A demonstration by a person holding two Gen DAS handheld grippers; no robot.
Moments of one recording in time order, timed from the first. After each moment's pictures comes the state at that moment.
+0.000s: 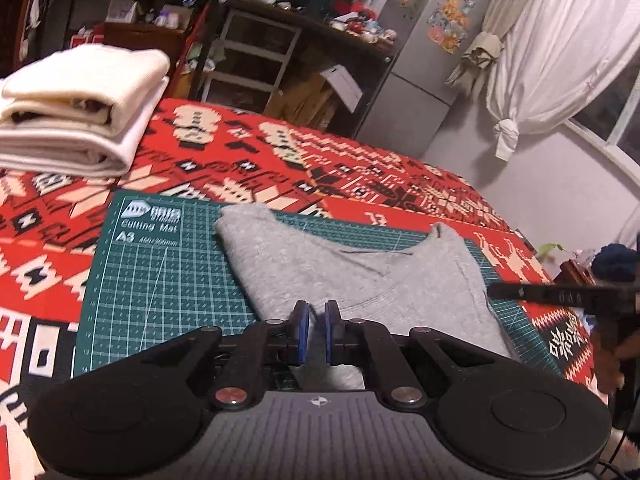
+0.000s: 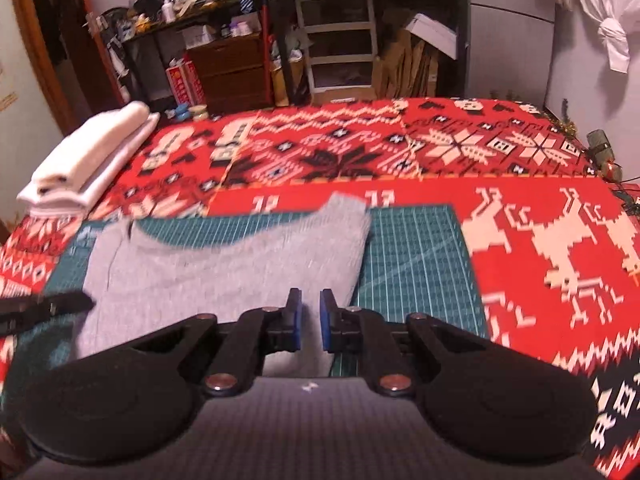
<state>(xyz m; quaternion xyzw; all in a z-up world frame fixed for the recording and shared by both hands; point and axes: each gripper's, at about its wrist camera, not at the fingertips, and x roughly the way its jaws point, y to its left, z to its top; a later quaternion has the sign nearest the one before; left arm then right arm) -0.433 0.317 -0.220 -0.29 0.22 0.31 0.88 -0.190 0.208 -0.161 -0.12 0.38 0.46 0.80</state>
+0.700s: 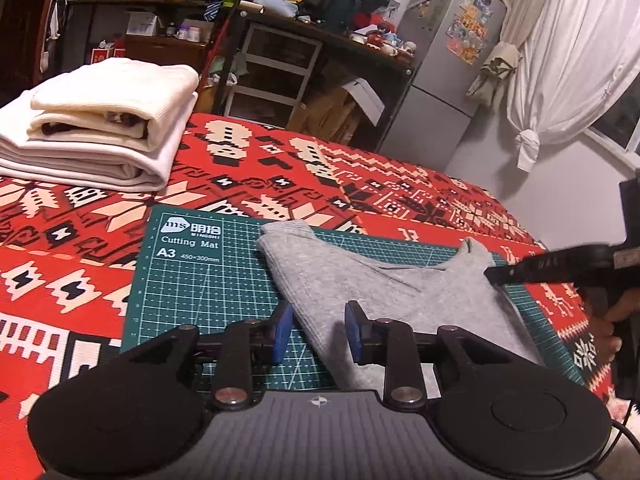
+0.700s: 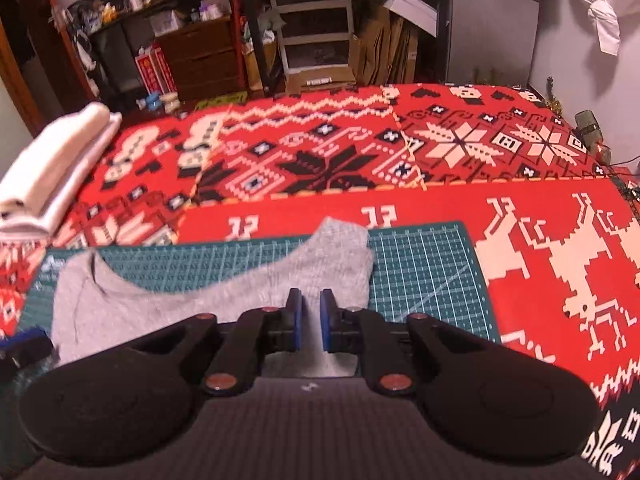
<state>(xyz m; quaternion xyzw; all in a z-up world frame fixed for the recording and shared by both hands) -0.445 0.328 -0.224 -0.28 0.22 0.35 0.86 -0.164 0.260 -0.169 -0.13 0.41 0.41 0.80</state>
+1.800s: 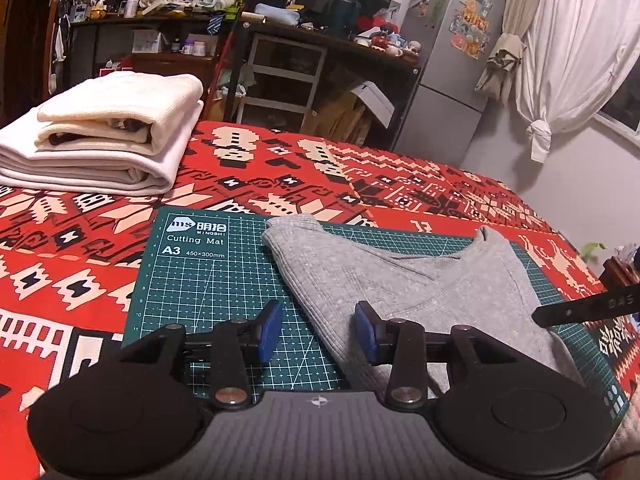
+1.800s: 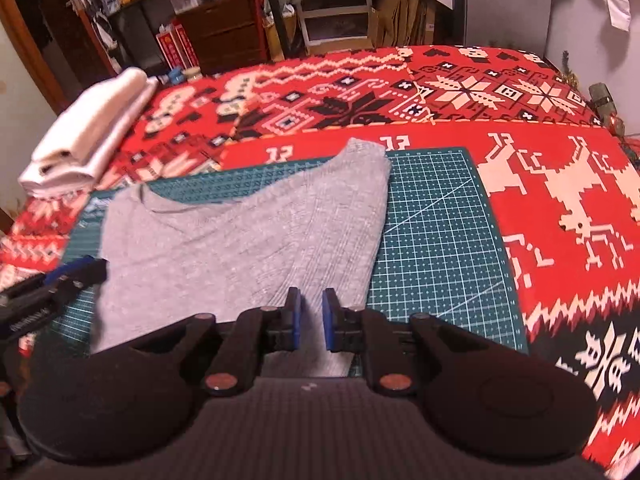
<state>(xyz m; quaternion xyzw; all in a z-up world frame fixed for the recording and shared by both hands) -0.440 0.316 -0.232 -0.25 0.22 0.38 0.86 -0.216 0.206 -0.161 -0.13 0.45 0.44 0.77</state>
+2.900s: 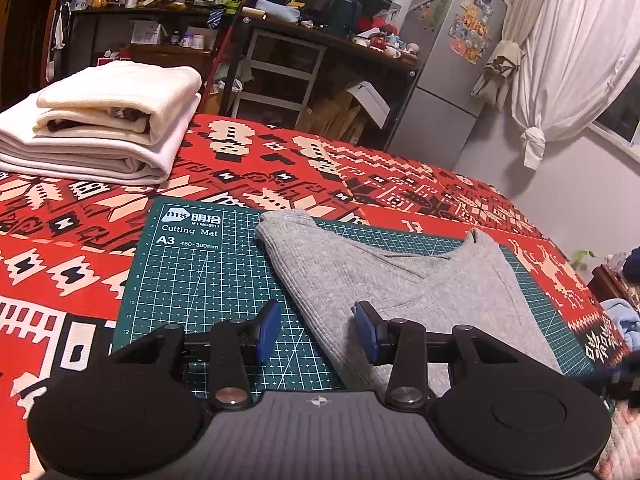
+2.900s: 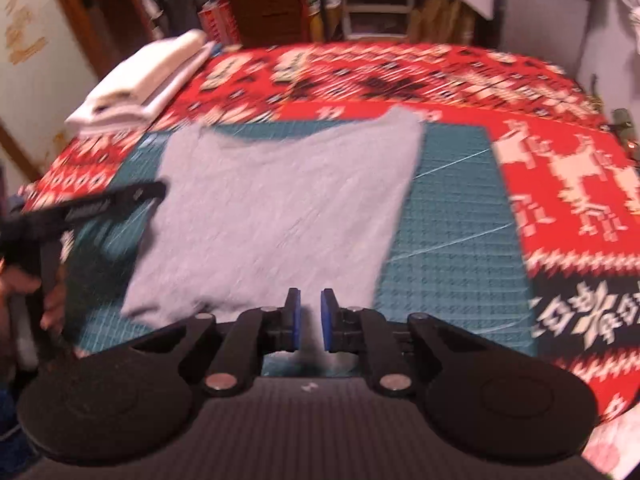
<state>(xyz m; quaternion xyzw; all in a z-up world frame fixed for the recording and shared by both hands) -0.442 0.313 -0.233 -0.26 0.22 0.36 0.87 -0.263 0.163 -0.147 -0.17 0.43 0.48 0.75</state>
